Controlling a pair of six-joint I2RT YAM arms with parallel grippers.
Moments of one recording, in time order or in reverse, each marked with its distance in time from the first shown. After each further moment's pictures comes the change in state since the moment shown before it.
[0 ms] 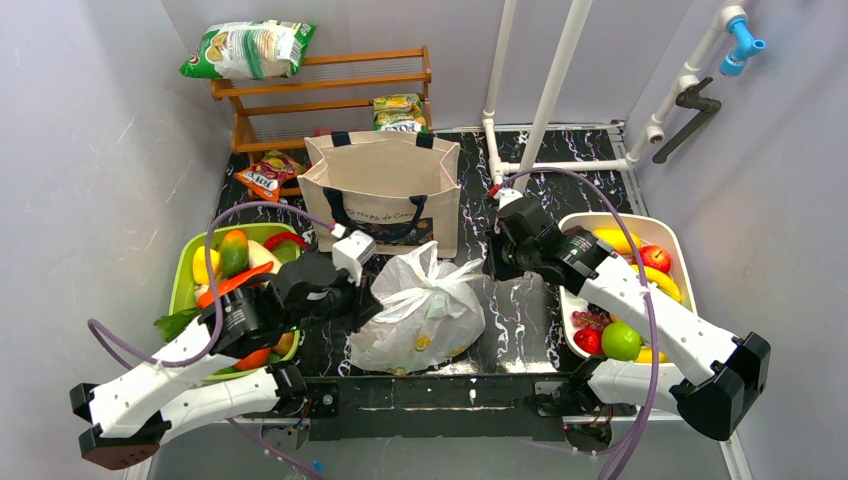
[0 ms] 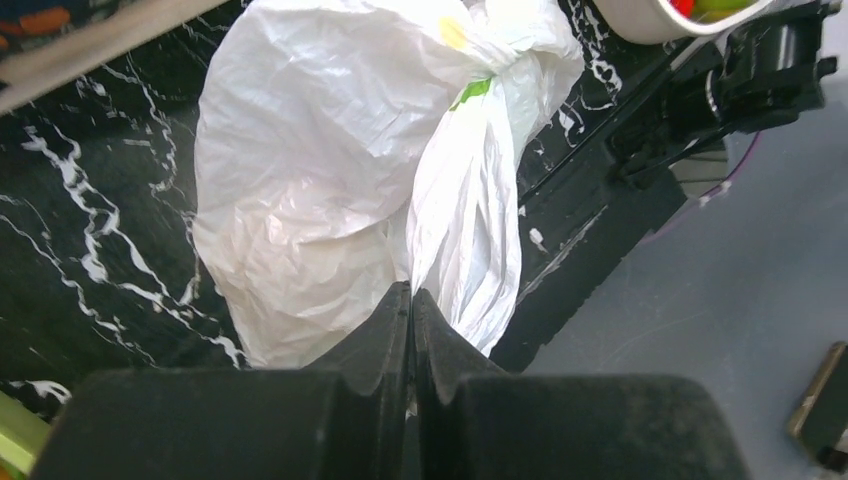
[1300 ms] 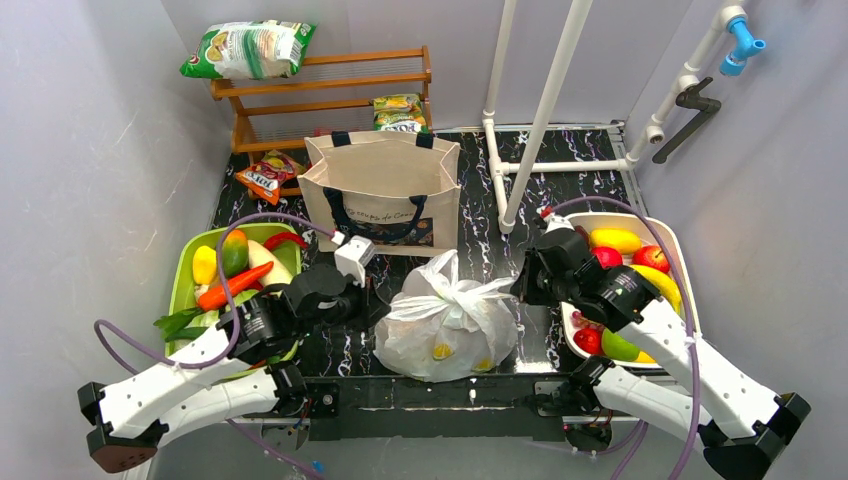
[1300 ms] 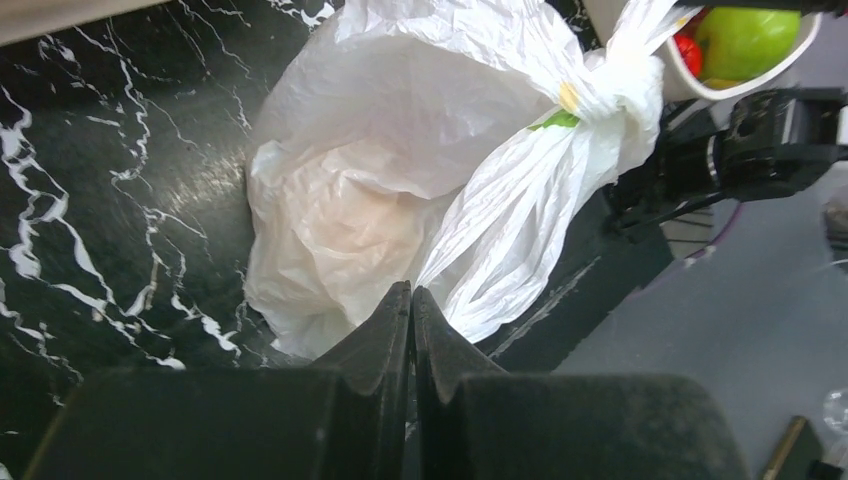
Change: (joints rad) left arm -0.002 -0.055 -0.196 0.180 -0.071 -0.148; right arm -0.036 -0.292 -0.154 -0.116 0.031 0.200
